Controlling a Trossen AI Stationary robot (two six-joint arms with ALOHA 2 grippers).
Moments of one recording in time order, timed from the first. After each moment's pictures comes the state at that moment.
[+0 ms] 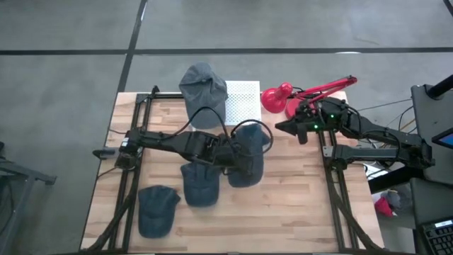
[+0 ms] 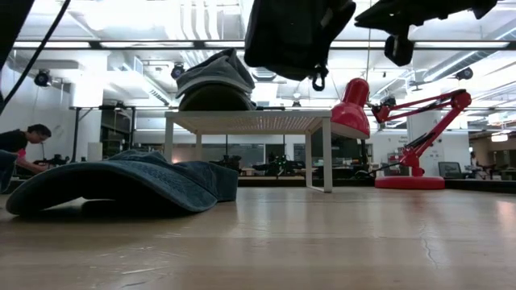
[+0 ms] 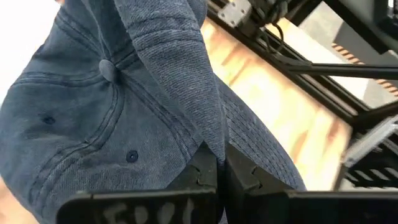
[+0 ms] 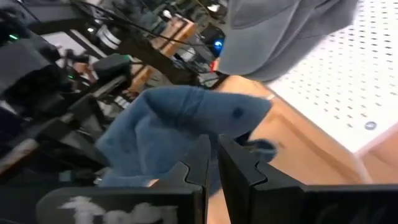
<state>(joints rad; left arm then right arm) -0.23 1.99 2.29 -1.12 -0.37 -0.82 -0.34 0.75 0.72 -0.20 -0.30 0.70</state>
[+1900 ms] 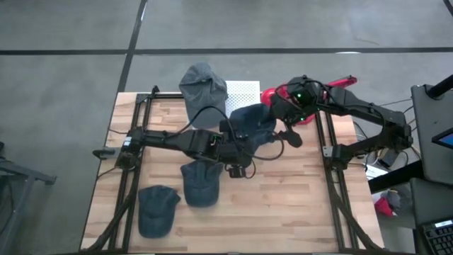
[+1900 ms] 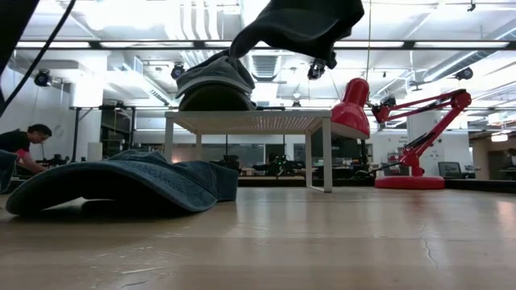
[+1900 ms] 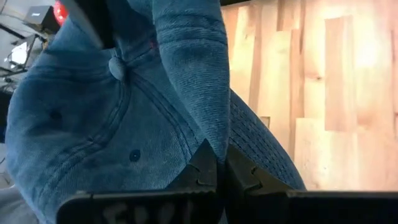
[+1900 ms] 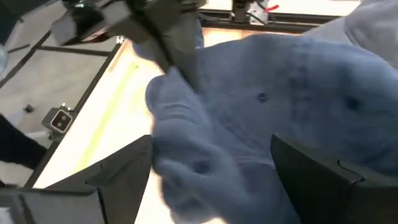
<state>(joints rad) -0.19 2.00 2.28 -1.18 -0.56 -0.06 -0.29 1.25 1.39 -0.84 -0.50 -0.25</state>
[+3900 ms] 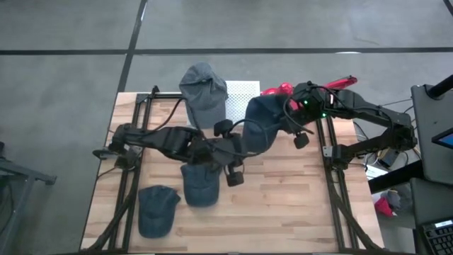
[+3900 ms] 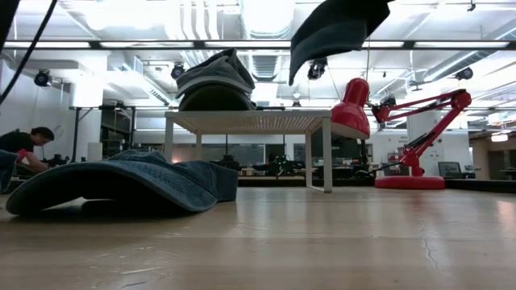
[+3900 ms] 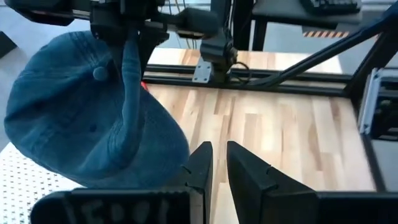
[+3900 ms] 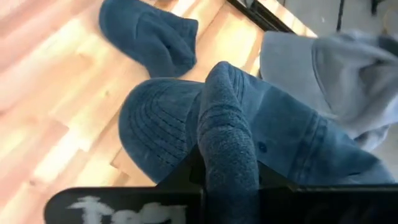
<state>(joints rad) -0.27 1.87 2.28 -0.98 -0.45 -0.20 -0.24 1.20 1.40 -0.97 -0.21 -0.76</state>
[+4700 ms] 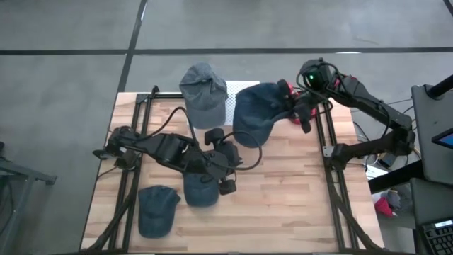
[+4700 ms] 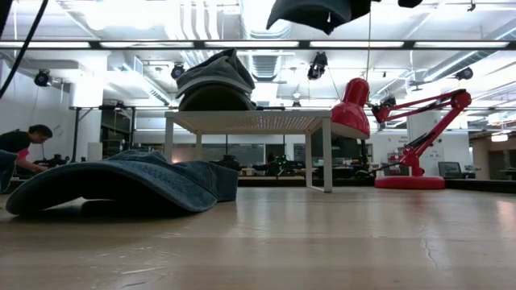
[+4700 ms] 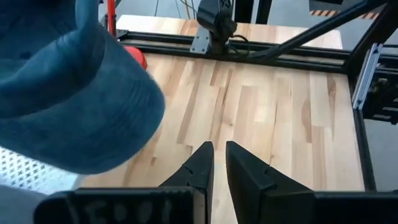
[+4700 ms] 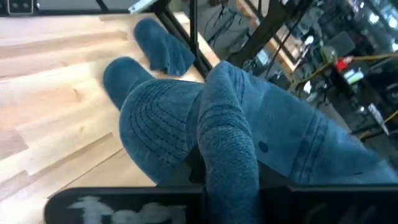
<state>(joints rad) -0.34 1.85 2.28 -1.13 -0.48 -0.34 -0.55 1.20 1.40 -0.84 -0.79 -1.20</state>
